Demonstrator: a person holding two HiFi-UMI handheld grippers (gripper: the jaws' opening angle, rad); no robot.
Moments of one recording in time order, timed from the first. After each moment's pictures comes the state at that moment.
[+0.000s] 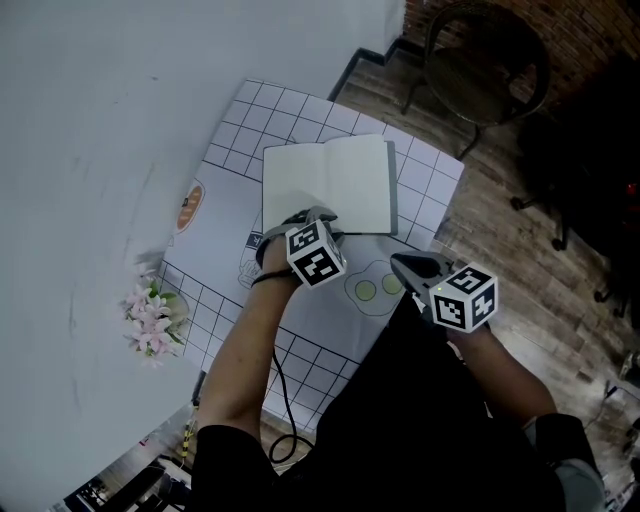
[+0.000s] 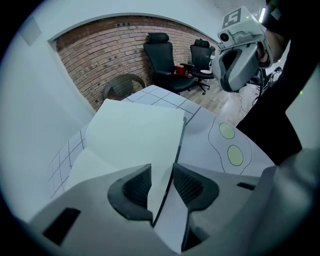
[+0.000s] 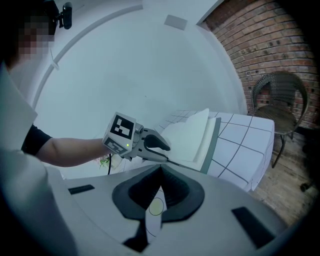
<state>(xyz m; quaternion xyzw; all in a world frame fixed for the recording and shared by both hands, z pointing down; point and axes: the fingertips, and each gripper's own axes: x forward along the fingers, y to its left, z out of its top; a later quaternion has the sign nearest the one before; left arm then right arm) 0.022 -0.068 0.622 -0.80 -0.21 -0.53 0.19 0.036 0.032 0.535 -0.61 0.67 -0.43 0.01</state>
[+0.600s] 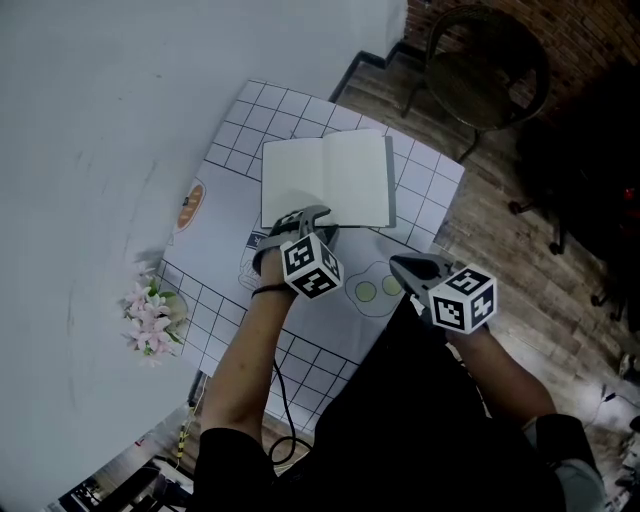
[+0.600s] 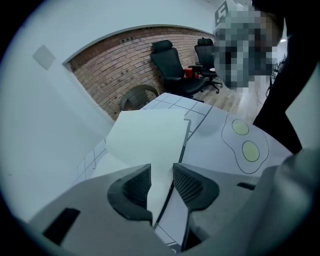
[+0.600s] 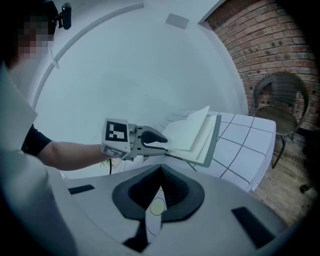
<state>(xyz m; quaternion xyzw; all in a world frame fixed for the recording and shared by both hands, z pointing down) 0.024 -0.092 0.604 -0.83 -0.12 -0.48 0.25 0.031 0.030 0.533 -0.60 0.67 -0.43 0.00</state>
